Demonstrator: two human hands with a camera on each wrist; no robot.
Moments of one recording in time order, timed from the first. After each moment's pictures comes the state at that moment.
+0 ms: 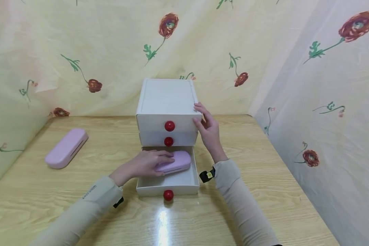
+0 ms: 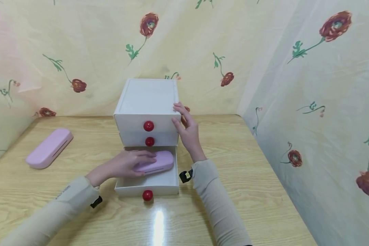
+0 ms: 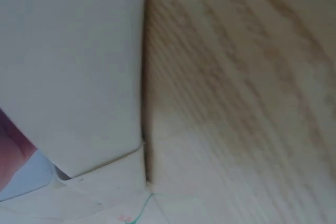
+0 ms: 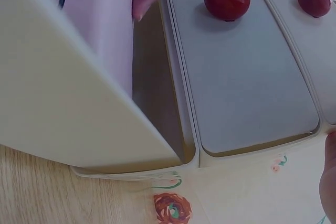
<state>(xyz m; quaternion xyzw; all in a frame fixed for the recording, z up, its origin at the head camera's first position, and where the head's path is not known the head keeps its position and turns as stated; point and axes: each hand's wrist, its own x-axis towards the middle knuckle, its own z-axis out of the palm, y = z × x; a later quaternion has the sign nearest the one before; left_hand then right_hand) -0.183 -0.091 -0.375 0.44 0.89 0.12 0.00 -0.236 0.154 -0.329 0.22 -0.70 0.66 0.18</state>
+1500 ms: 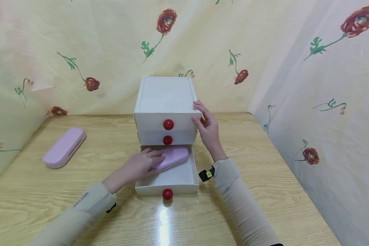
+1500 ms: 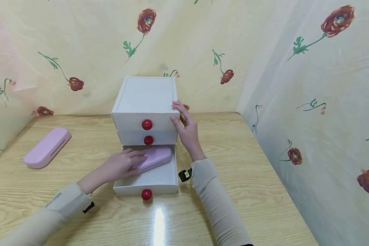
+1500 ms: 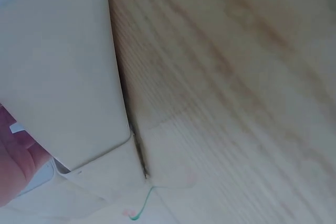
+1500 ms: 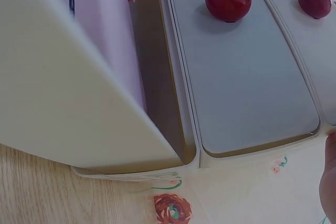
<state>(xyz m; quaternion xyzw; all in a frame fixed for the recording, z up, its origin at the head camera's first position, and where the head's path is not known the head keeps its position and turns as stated) -0.168 -0.101 -0.382 0.40 0.91 0.08 -0.09 -0.237 0.152 -0.331 0.22 -0.70 0.65 0.18</state>
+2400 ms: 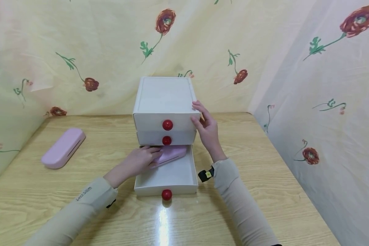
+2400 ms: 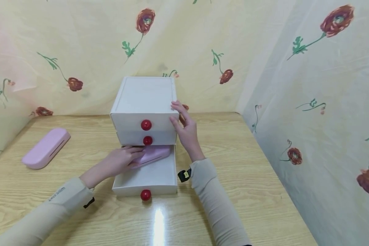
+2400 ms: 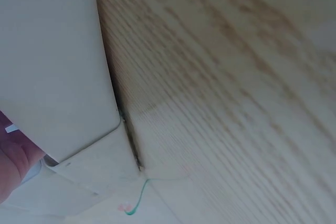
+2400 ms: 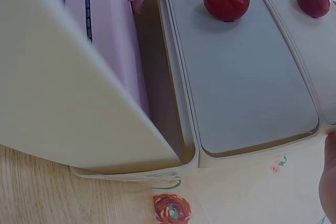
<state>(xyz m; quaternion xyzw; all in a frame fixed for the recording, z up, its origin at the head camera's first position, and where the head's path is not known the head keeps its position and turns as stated) -0.185 -0.099 -0.383 0.39 0.91 0.02 -0.10 -0.239 0.153 -0.333 0.23 -0.70 0.65 0.19</state>
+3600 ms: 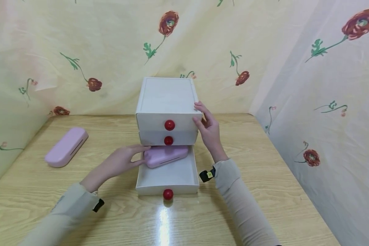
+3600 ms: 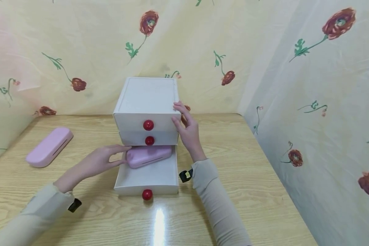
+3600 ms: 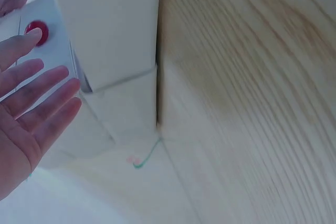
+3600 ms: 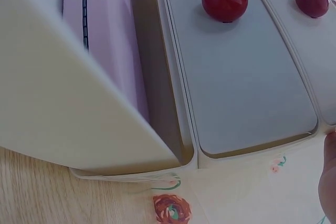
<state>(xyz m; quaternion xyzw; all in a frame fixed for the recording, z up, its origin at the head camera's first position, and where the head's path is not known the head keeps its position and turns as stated) -0.165 -0.146 -0.357 0.32 0.92 0.22 -0.05 -0.240 0.153 -0.332 0.22 -0.70 0.66 0.18</state>
